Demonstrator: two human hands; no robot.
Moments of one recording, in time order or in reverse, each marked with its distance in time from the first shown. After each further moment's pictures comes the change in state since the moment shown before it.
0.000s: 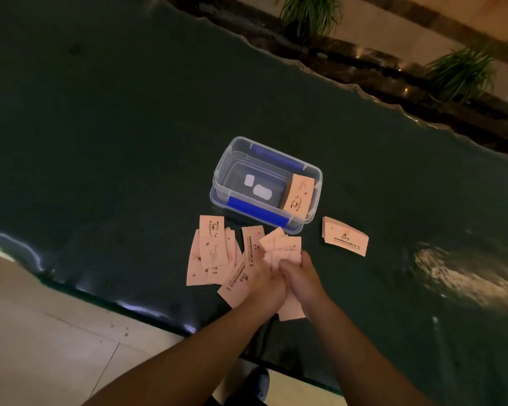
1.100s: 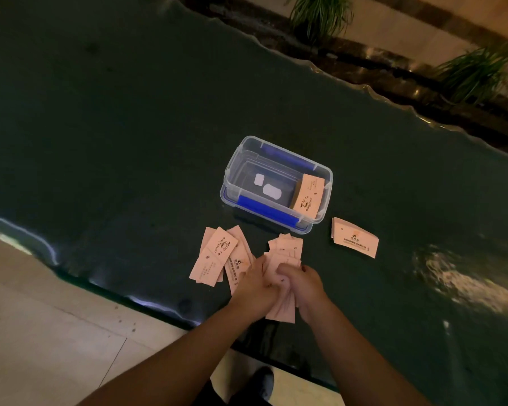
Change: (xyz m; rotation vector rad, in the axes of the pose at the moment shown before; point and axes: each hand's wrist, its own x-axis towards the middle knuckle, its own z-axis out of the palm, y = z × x) left_hand -0.011 -0.040 -0.055 -0.174 0.000 0.177; right_hand 0.002 0.012 0.021 0.137 0.053 0.176
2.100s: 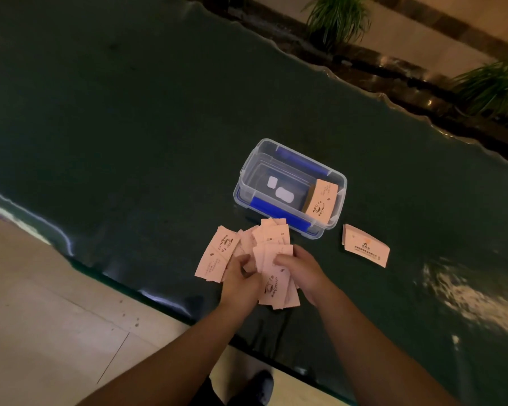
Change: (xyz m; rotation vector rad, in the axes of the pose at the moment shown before) left_hand -0.009 -0.016 -0.027 -0.490 0.286 -0.118; right_hand -0.004 -0.040 0.020 -0.332 -0.240 -0.210
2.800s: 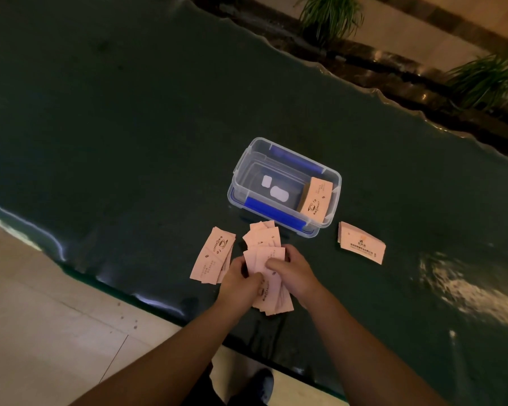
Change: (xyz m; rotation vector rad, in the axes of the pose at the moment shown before) left_hand 0.011 0.000 0.004 0.103 -0.077 0.000; right_hand 0.001 0.008 0.007 -0.029 0.011 -0.068
